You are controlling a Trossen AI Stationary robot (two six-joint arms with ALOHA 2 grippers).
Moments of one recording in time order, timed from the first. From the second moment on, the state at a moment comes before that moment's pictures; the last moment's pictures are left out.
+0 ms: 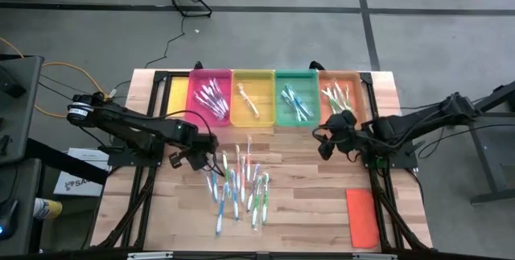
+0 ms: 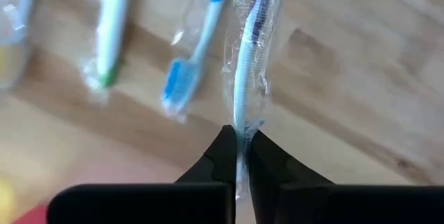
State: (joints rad) left arm -0.11 1.28 0.73 -0.81 -0.01 0.95; right arm 0.26 0.94 0.72 -0.65 0.60 0.76
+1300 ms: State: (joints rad) left arm 0.40 1.28 1.16 -1.09 -0.43 1.46; right arm 0.30 0.94 0.59 -0.42 0.63 0.73
